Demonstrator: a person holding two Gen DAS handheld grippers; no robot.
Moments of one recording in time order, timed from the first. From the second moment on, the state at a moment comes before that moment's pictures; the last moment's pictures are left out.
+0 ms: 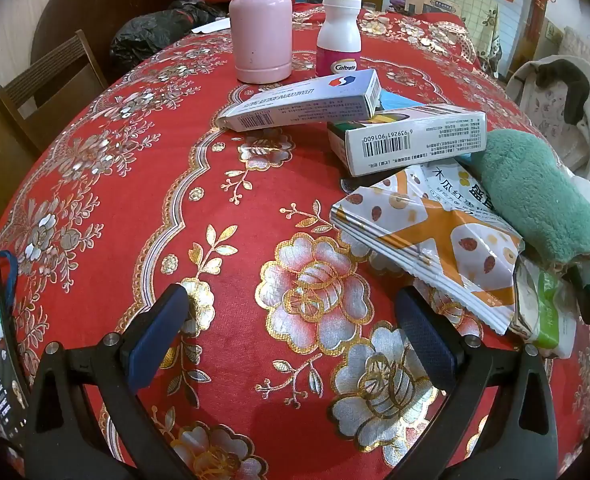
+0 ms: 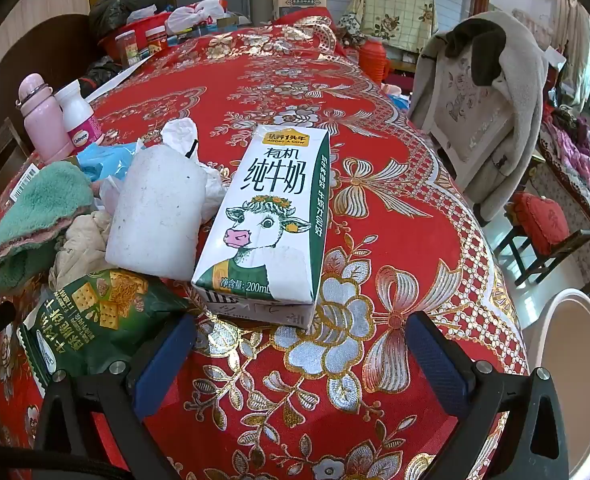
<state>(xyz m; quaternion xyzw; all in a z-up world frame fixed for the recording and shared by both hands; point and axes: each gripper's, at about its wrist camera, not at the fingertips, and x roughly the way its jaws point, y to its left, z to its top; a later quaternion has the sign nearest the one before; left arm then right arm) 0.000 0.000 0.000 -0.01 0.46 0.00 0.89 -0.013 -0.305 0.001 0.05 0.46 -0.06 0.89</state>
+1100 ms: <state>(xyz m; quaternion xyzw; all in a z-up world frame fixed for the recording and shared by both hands) -0.124 -0.060 0.124 -0.03 0.40 0.03 0.92 -0.120 -0.300 0.107 0.04 0.42 0.02 0.91</state>
